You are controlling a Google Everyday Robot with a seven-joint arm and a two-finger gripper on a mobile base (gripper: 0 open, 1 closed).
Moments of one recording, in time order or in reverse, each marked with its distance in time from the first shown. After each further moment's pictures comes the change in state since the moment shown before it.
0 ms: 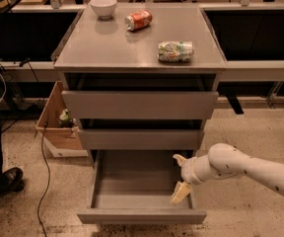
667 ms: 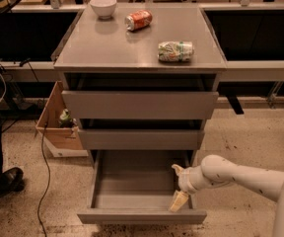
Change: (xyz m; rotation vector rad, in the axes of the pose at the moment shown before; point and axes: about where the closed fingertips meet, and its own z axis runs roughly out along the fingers) arm 0.049 0.006 0.061 -0.016 0.046 0.012
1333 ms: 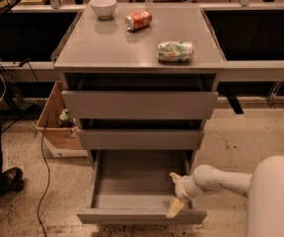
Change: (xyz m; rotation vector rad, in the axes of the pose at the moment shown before) arm 0.052 -0.001 0.068 0.002 0.059 0.006
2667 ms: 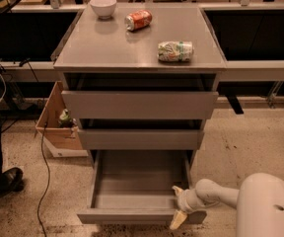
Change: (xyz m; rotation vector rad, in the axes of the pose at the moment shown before) arm 0.077 0.019 0.080 -0.044 -0.010 0.008
